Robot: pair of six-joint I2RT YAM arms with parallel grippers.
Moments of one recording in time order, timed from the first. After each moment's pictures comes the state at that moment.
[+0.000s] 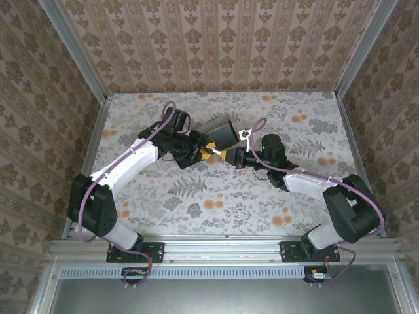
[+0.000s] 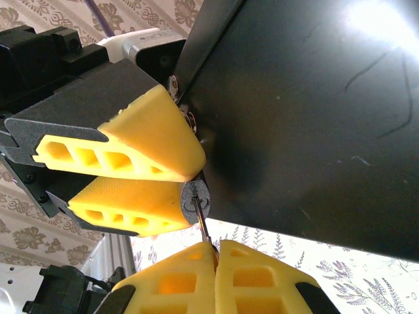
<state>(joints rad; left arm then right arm) -0.56 1.53 1.23 -0.55 0.60 -1.46 0.47 1.48 0.66 0.57 -0.64 0.63</state>
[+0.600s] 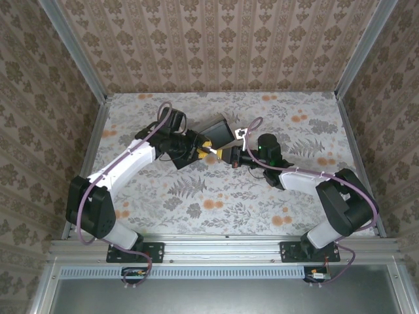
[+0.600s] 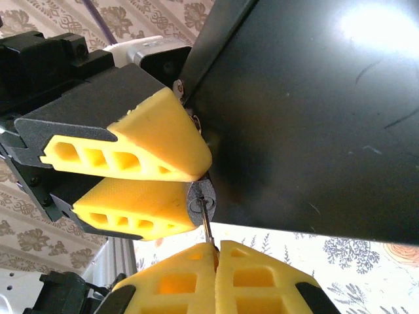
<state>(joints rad) -0.54 1.51 1.21 -0.54 0.58 -1.48 0.49 1.55 0.69 0.67 -0.64 0.66</state>
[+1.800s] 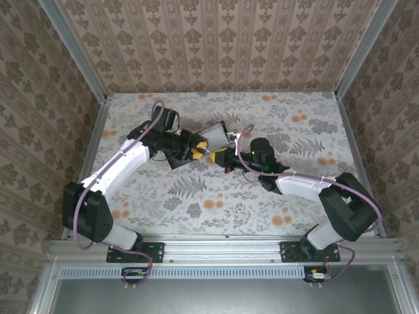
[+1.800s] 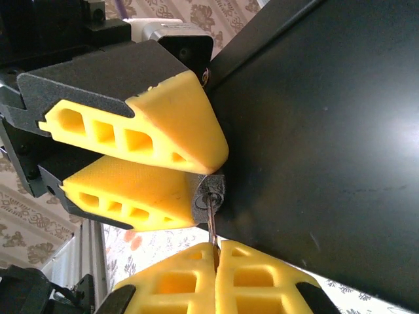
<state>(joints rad) -0.49 1.47 1.22 -0.62 0.65 -1.39 0.60 1.51 0.70 0.62 -0.49 0.52</state>
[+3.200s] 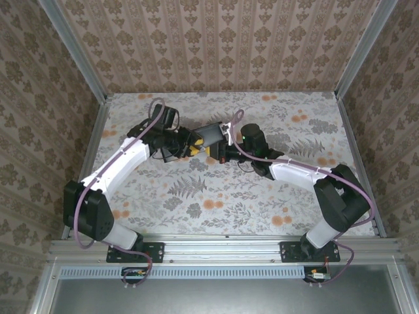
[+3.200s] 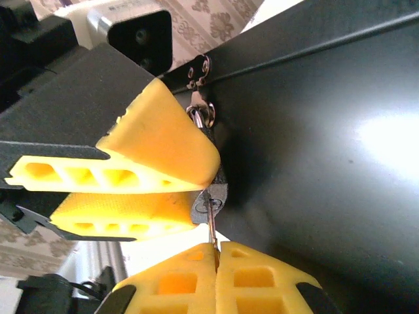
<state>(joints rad) -0.49 1.49 1.26 -0.65 0.52 -1.37 0.59 1.60 0.94 0.31 -0.55 0.54</state>
